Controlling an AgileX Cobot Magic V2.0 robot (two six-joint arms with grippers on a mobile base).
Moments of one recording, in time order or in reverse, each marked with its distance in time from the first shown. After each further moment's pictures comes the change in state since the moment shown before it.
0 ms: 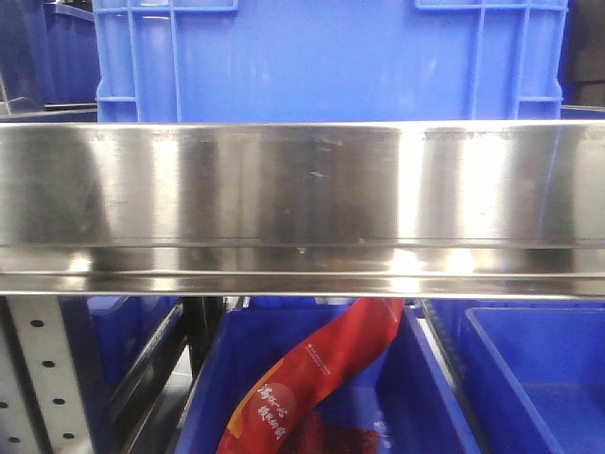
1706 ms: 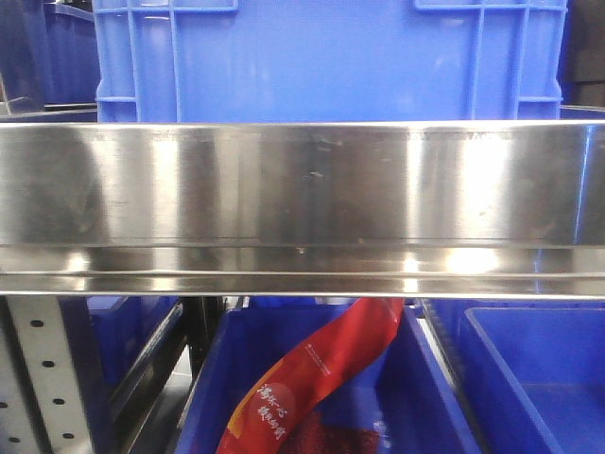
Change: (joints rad) left arm 0.000 -0.022 0.000 -0.002 -0.002 0.000; right arm -0.144 -0.212 0.348 -0.121 -0.194 0.146
